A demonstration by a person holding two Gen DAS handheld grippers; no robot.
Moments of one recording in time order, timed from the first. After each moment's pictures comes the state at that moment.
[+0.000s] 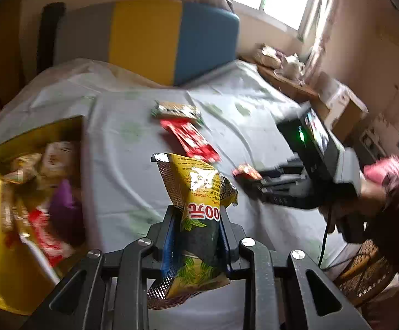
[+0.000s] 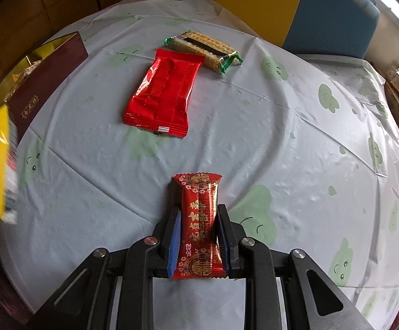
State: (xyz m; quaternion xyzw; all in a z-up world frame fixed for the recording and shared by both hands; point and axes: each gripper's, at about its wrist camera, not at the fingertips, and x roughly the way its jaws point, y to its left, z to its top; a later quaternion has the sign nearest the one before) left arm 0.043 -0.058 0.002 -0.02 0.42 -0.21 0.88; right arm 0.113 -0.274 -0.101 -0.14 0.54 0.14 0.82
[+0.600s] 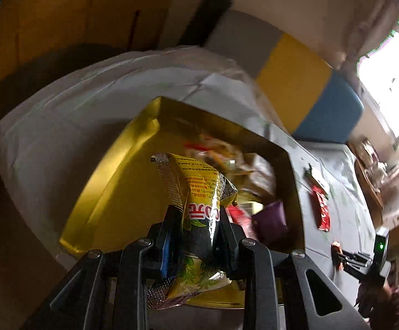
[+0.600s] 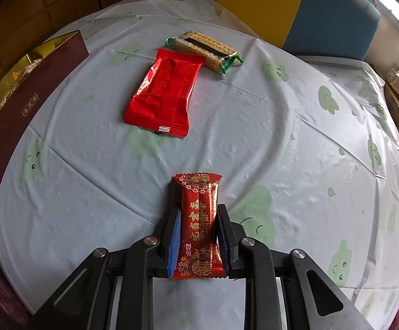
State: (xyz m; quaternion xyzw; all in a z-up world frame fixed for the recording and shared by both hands) left arm 0.030 0.179 -0.007 -0.23 0.42 0.06 0.88; right arm 0.112 -0.273 -0.100 -0.14 0.54 0.14 0.82
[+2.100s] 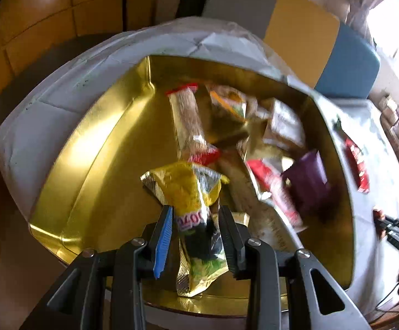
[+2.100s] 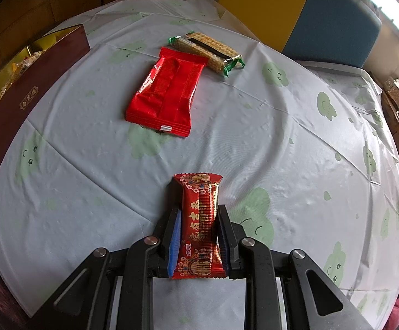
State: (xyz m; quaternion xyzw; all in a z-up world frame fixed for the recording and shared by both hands) left arm 0.054 0.135 -0.060 -0.13 0.50 0.08 0.86; right arm 0.110 -0.269 -0.099 -0.17 0.53 0.13 0.82
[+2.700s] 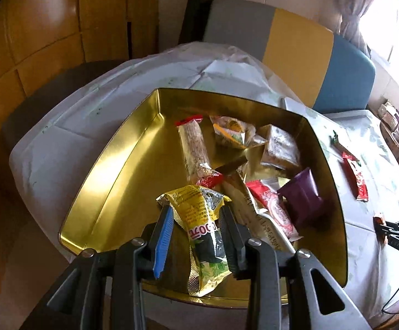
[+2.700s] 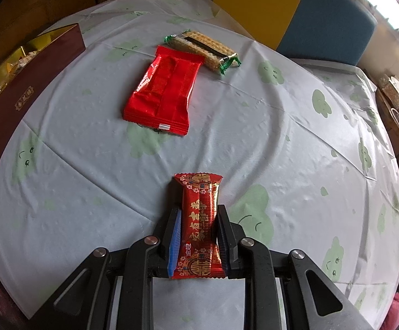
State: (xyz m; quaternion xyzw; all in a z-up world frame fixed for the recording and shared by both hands) left arm 0.035 0.136 -0.028 -0.10 0.43 0.10 0.89; right arm 0.111 -0.265 -0.099 -0.17 0.54 0.11 0.82
